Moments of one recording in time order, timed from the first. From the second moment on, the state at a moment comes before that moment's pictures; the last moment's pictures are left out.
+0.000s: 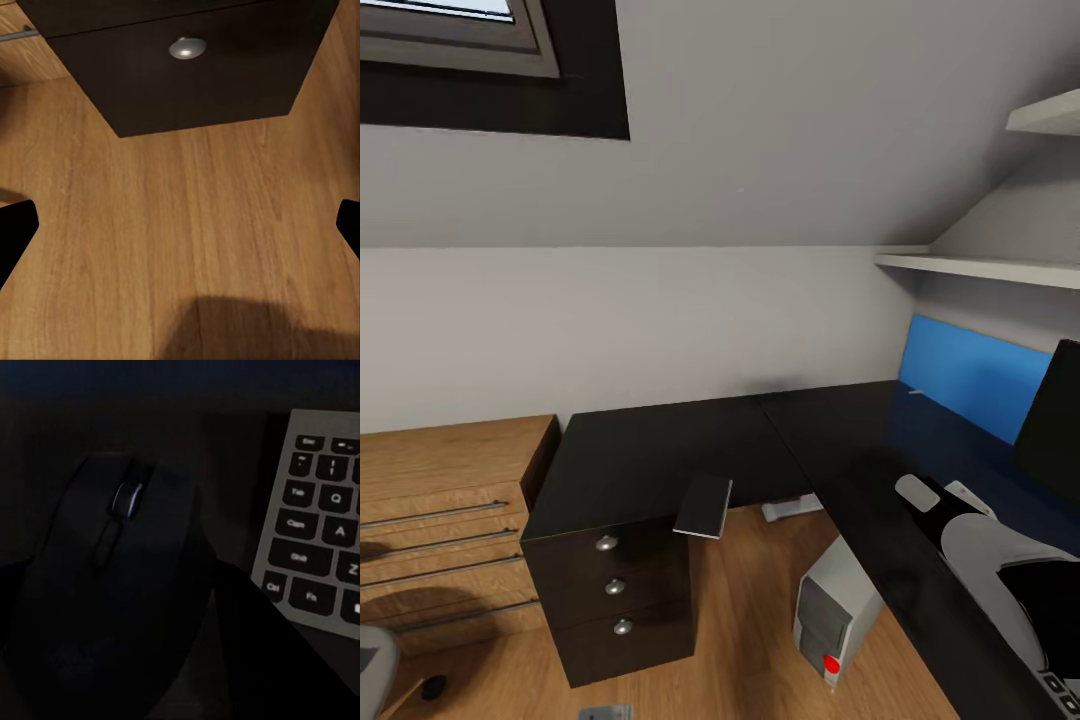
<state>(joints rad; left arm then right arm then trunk) -0.24 0.02 -0.67 -0.43 0.60 -0.17 0.43 -1.05 -0.20 0.23 -0.12 -1.03 -0.09 -0.68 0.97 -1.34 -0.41</state>
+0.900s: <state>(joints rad) -0.24 0.01 -0.68 -0.43 0.60 -0.17 0.43 -1.05 -0.20 0.23 -0.12 -1.03 -0.09 -0.68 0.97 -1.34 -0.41</state>
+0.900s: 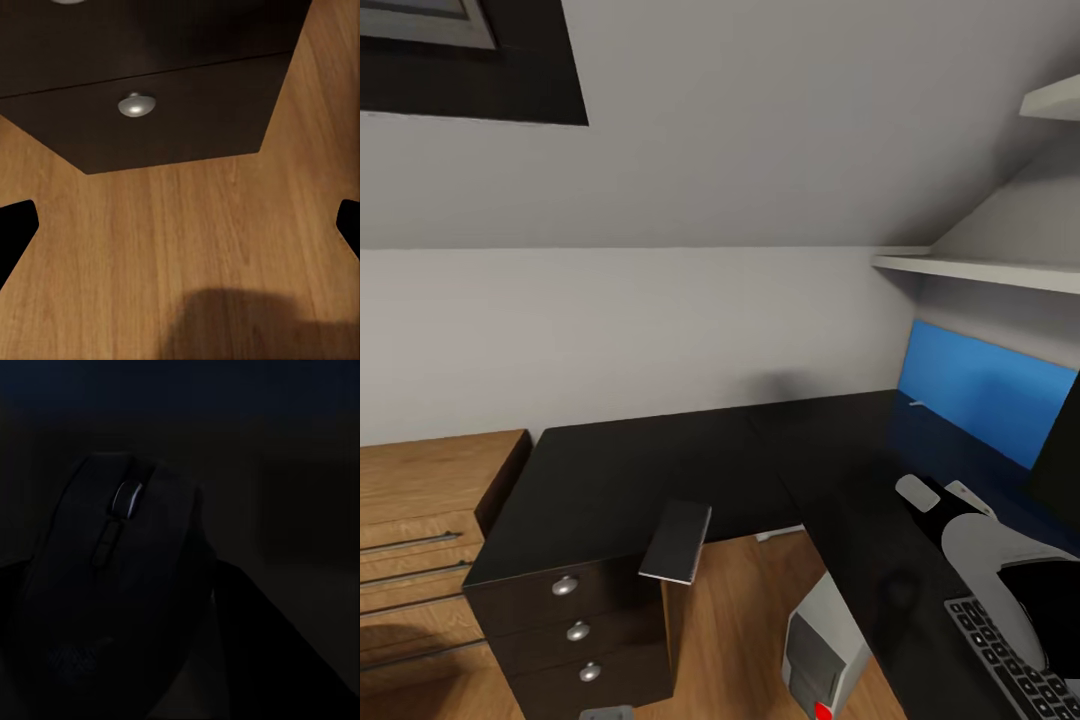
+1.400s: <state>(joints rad) -0.24 0.00 -0.67 -0.43 0.60 -0.17 0.44 -1.05 -0.21 0.25 -0.12 -0.96 -0.08 -0.68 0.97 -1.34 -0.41</state>
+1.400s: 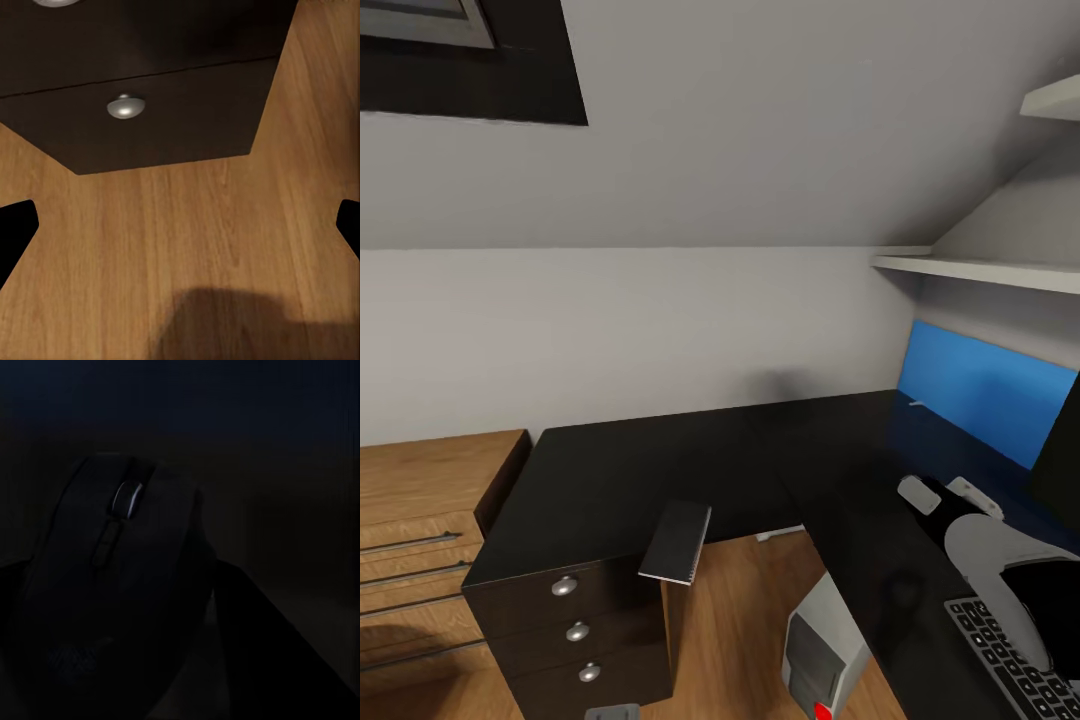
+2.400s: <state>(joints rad) -0.24 0.00 -0.67 -0.43 0.60 -0.17 0.44 -1.05 -0.30 0.25 -0.04 -0.96 0.01 -0.57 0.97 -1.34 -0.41</state>
